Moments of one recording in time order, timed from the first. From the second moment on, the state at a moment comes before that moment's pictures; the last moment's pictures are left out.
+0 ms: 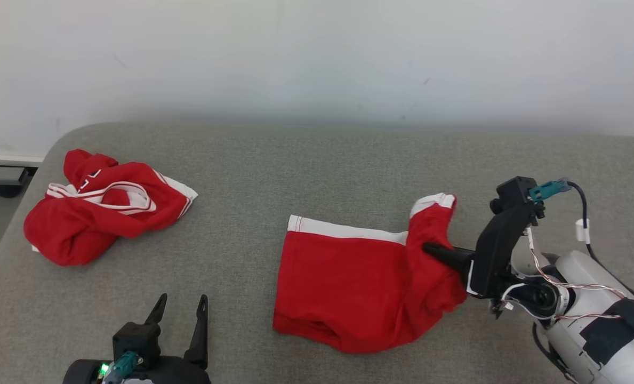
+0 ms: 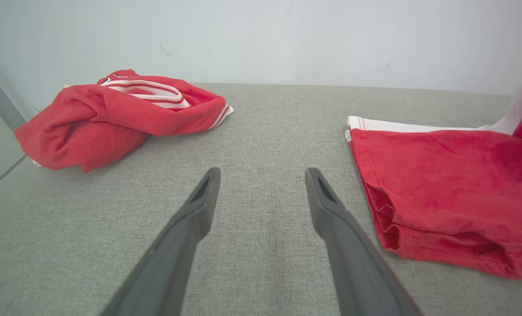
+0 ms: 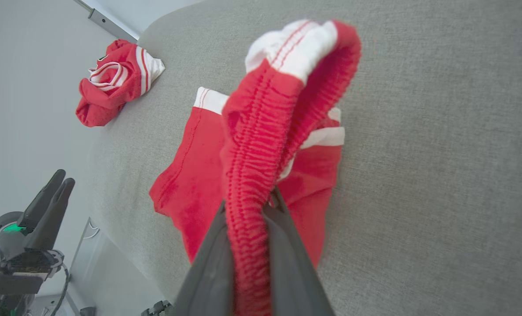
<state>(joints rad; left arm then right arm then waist) -0.19 0.17 -0.42 0.44 -0.26 0.12 -0.20 -0.58 -0.33 0.55 0.52 1.14 0.11 0.54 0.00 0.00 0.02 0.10</state>
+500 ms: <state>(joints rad) -0.19 0.15 -0.43 0.41 -0.25 0.12 -0.17 -0.58 -0.20 0.53 0.52 1.19 0.03 0.56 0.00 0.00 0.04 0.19</state>
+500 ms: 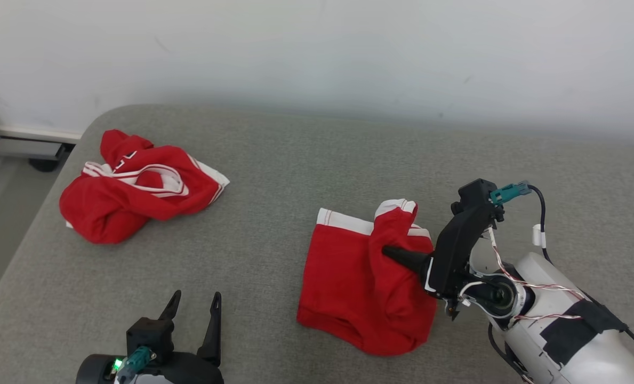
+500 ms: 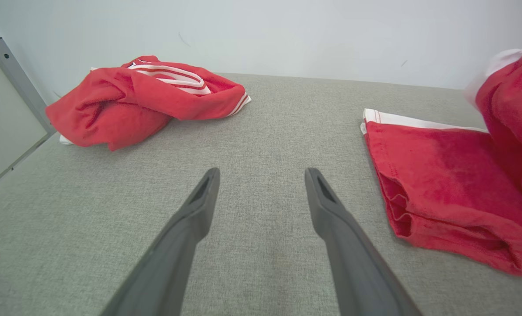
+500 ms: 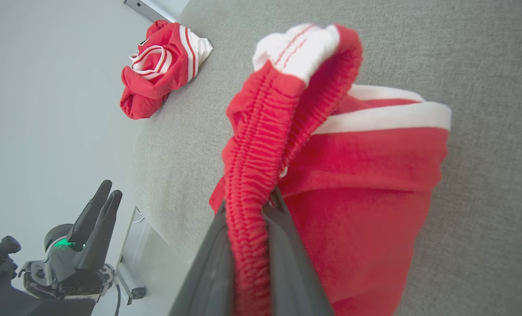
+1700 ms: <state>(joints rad) -0.17 0.14 -0.39 0.41 -0.25 0.12 -0.14 -0.70 -0.22 0.62 0.71 1.04 -0.04 0.50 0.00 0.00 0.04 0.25</state>
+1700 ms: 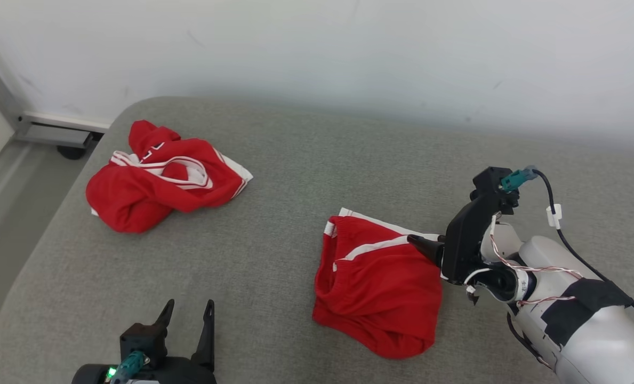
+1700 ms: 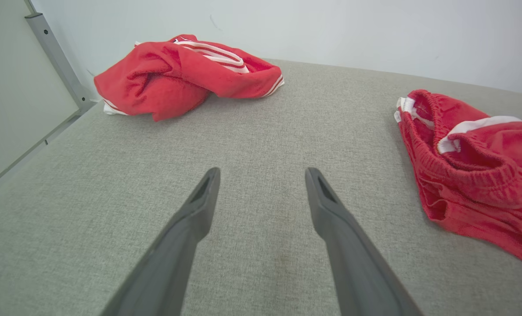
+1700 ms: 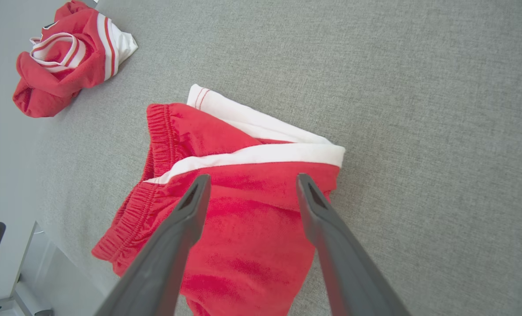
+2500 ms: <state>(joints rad) -0.17 0.10 -0.43 0.38 -0.20 0.12 -0.13 -0.64 -0.24 0.62 0.75 1.07 -0.06 0.55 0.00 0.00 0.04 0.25</state>
